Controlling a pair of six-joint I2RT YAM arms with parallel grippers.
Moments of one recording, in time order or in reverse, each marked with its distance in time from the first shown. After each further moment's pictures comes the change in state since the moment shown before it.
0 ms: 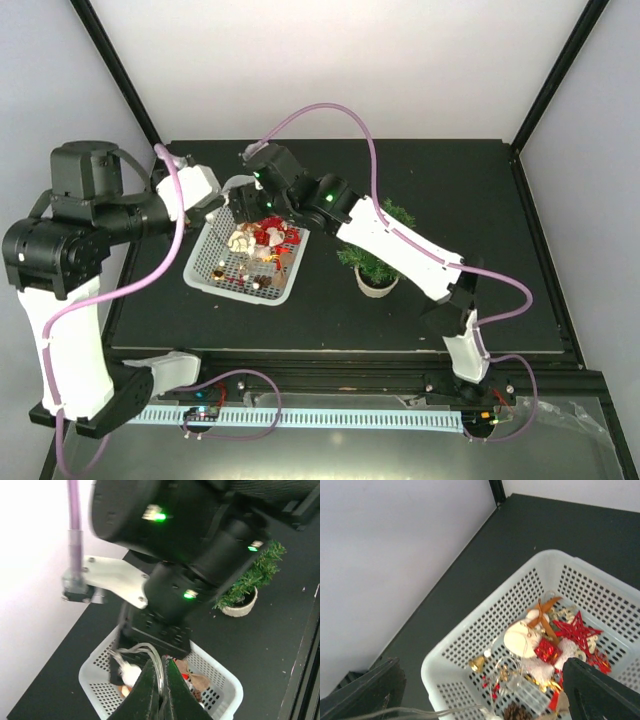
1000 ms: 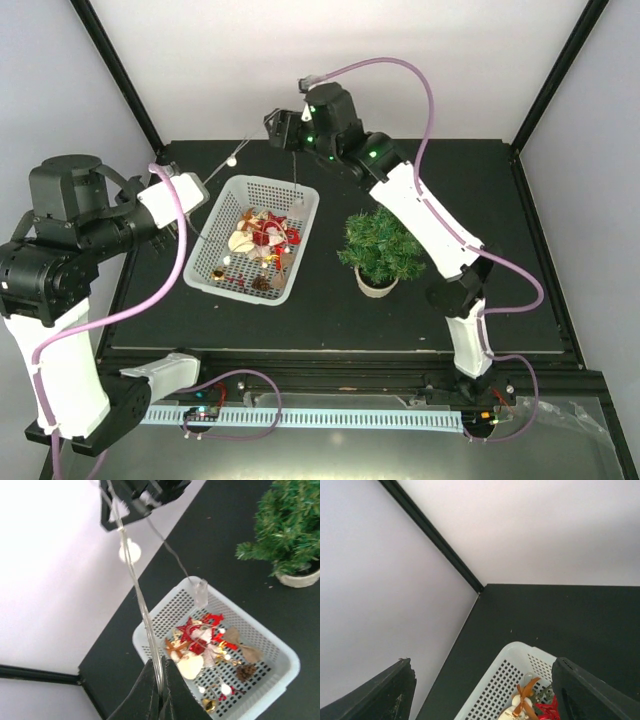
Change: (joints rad) left arm 0.001 -0.073 -0.016 0.004 -0.237 0.068; right arm -0.254 0.052 0.159 0.155 -0.063 0.108
